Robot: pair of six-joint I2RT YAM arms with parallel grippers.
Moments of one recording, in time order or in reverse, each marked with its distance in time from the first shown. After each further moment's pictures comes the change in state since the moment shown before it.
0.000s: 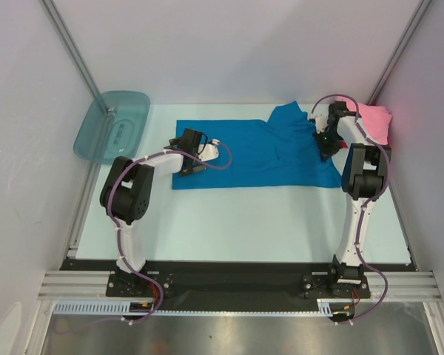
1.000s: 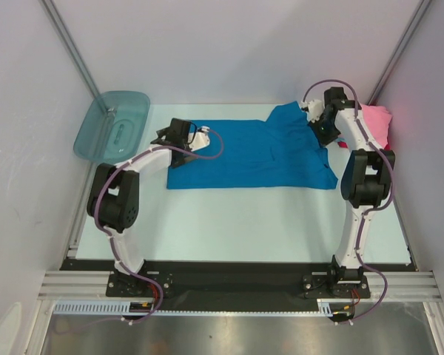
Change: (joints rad) left arm 0.052 -0.115 0.022 -0.063 -0.013 -0.026; right arm 0.076 -0.153 0.040 -0.056 0.029 -0.107
